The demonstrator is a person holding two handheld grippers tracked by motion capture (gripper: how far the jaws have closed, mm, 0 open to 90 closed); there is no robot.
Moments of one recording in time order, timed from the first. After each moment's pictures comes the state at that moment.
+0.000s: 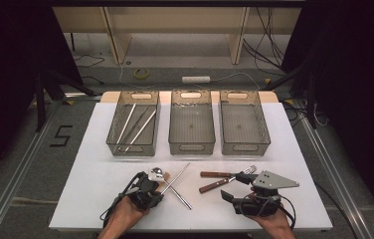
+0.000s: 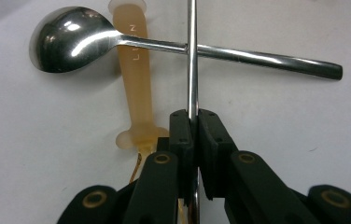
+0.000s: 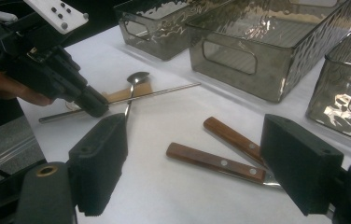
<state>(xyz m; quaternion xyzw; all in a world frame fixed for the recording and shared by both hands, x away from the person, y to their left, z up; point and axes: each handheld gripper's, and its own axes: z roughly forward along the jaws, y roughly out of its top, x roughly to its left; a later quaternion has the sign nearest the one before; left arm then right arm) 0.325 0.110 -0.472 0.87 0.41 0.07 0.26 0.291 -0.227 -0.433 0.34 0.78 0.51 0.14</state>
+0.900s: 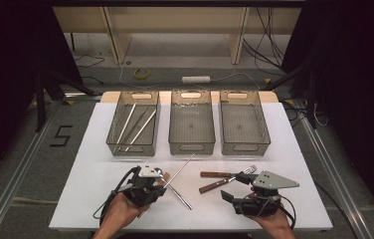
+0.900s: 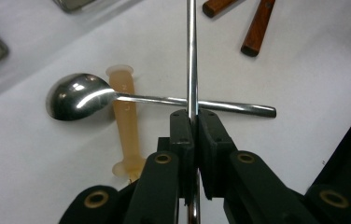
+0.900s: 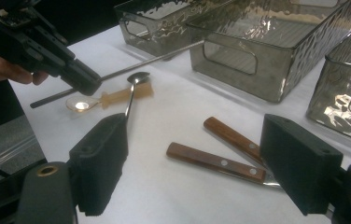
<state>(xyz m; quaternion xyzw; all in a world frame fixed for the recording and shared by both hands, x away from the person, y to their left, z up) 0.320 0.118 -0.438 0.85 0.39 0.08 0.34 0.291 -0.227 -0.432 0.34 0.78 0.51 0.14</state>
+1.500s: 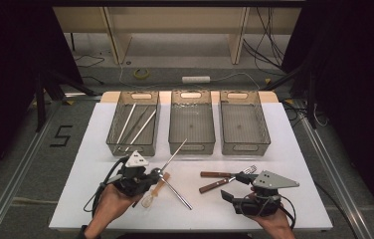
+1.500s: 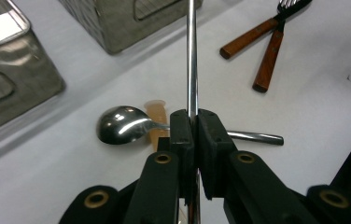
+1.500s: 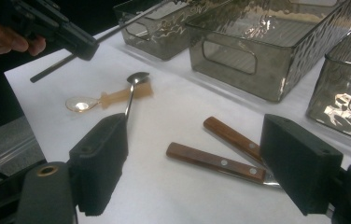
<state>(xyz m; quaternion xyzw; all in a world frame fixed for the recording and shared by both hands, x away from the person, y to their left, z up) 0.331 0.140 -0.410 0.83 0.40 0.10 0.37 0.291 -0.227 -0.433 0.35 0.78 0.51 0.14</state>
